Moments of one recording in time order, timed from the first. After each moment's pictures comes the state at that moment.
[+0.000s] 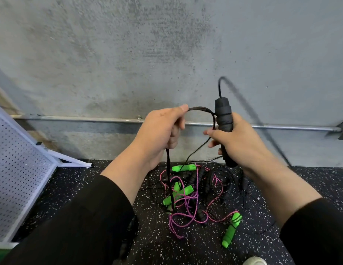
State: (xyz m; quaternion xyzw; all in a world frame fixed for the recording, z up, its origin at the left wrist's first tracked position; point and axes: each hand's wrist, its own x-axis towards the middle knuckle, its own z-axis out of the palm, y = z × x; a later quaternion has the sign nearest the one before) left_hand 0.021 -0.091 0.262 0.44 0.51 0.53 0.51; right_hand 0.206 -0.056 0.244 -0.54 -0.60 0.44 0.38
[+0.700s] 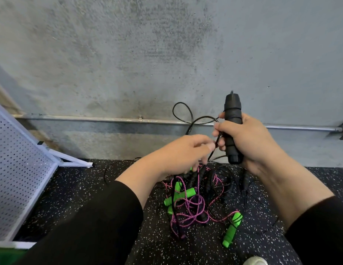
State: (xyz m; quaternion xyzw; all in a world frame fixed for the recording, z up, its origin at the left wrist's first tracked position) left_hand 0.041 -0.096 0.233 0.64 0.52 0.25 0.50; right_hand 0.206 -0.060 0.259 -0.49 -0.47 0.59 0.44
